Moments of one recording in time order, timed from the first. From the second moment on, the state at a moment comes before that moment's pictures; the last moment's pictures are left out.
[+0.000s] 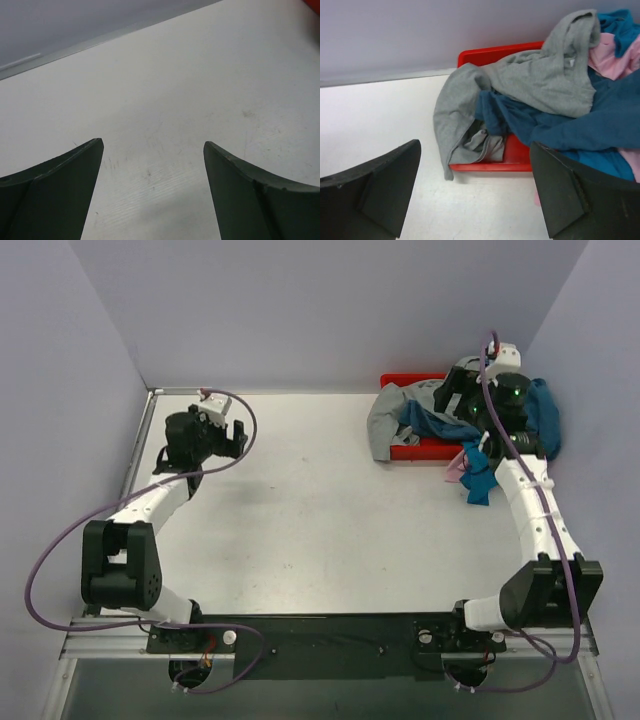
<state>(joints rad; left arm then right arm) -0.07 1.50 0.85 0.36 0.25 0.11 -0.01 1.31 1.17 -0.10 -0.12 0.17</state>
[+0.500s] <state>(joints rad) -0.10 1.73 1.30 -0.30 0.38 0.16 -0.21 1.89 1.66 -0.60 0.30 0.23</state>
